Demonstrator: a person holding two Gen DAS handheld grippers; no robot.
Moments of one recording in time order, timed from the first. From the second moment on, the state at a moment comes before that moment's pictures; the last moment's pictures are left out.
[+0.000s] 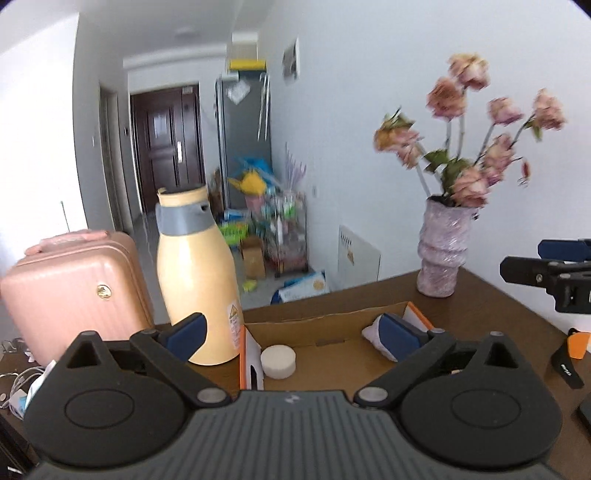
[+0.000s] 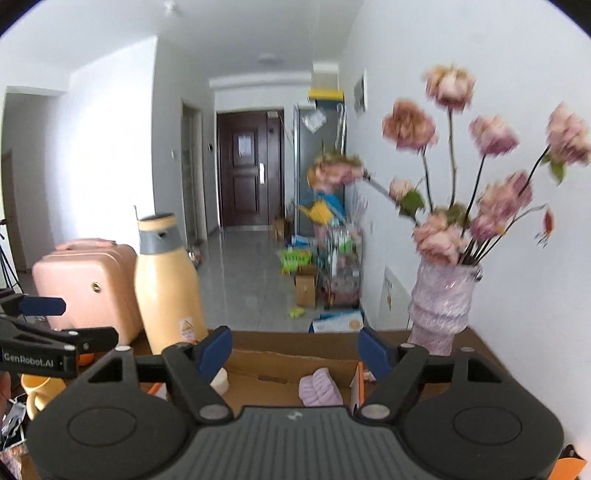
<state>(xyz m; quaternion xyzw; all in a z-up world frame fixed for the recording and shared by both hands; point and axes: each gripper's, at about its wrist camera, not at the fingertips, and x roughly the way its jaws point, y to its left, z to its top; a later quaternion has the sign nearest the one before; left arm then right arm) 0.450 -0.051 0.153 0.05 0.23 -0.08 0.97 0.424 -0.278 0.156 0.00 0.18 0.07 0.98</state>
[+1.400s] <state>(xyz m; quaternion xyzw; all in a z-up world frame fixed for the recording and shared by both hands) 0.061 0.008 -0.015 0.00 0.09 -0.04 0.99 0.052 -0.251 -0.046 -0.01 0.11 0.13 0.98</state>
